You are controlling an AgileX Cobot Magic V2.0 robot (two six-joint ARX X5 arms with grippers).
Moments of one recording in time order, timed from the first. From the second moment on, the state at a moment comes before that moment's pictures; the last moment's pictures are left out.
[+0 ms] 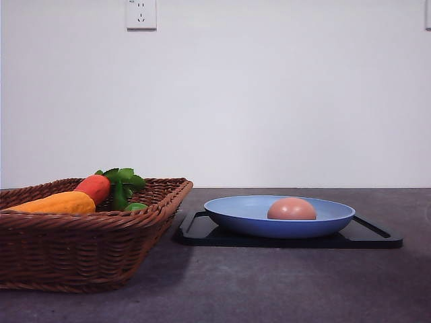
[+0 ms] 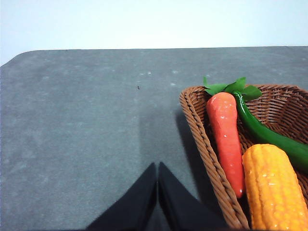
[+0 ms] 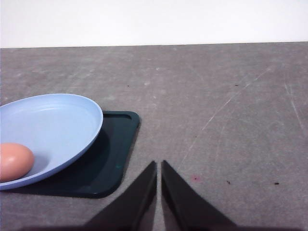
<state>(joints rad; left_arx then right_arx) -0.04 0.01 0.03 -0.18 0.05 0.01 0.04 0.01 0.02 -0.16 -0.08 0.09</state>
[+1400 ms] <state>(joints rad) -0.04 0.01 0.03 -0.18 0.05 0.01 0.04 0.01 0.02 -0.16 -0.08 0.09</state>
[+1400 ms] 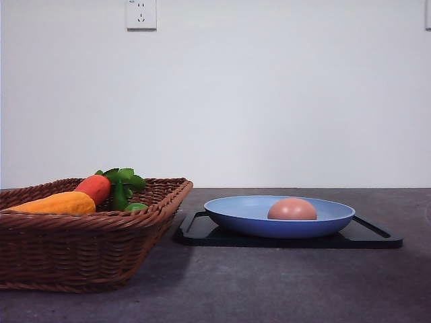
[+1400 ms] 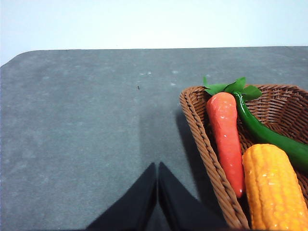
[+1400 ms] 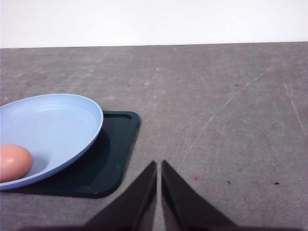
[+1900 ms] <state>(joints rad) -0.04 0.01 0.03 -0.18 0.05 0.01 0.04 0.01 0.02 -0.16 -0.08 0.09</state>
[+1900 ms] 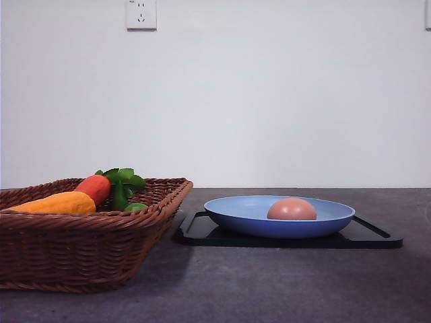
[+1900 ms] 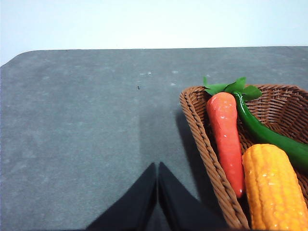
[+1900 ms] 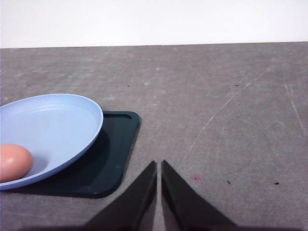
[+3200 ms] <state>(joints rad) -0.04 0.01 0.03 -0.18 0.05 0.01 0.04 0.01 0.02 -0.16 -0.08 0.09</state>
